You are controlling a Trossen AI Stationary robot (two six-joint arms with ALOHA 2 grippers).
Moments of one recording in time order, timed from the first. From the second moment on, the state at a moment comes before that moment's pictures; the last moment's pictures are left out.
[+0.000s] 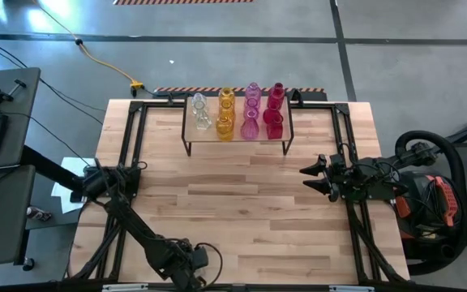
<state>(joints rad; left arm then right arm) -0.83 2.01 1.39 -0.60 -0.10 -1.19 0.35 0.03 0.01 0.05 0.32 0.49</state>
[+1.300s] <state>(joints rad) -0.83 2.01 1.39 -0.66 0.08 -1.26 0.35 0.03 0.01 0.05 0.32 0.49</state>
